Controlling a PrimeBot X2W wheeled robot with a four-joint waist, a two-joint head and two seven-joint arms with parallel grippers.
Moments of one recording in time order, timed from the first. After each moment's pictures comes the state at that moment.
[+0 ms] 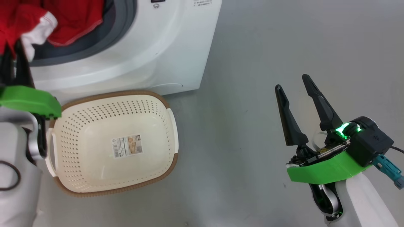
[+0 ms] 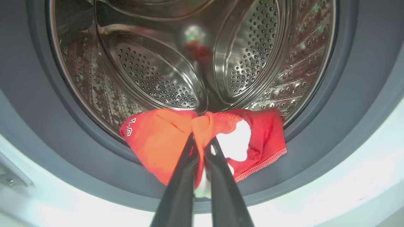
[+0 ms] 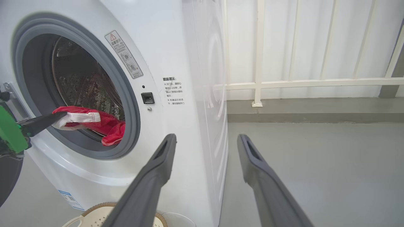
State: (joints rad) left arm -0.81 0.34 -0.14 0.63 -0.34 0.12 -0.25; right arm -0.27 -0.05 0.16 0.00 0.31 0.12 -0.26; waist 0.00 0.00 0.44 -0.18
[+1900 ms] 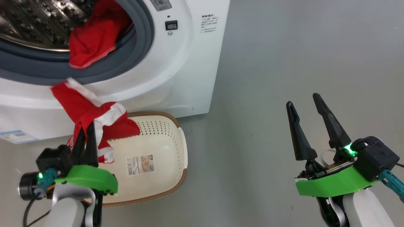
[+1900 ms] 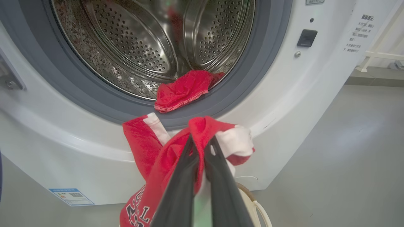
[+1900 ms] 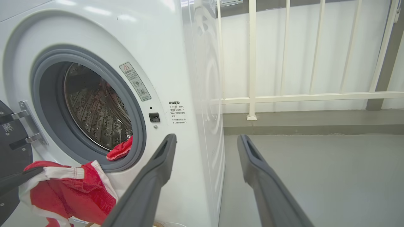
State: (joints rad) left arm -0.35 0.23 -0.20 0.30 -0.41 0.19 -0.19; right arm -0.16 -0.05 0.10 -0.02 0.31 0.12 -0.26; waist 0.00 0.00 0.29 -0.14
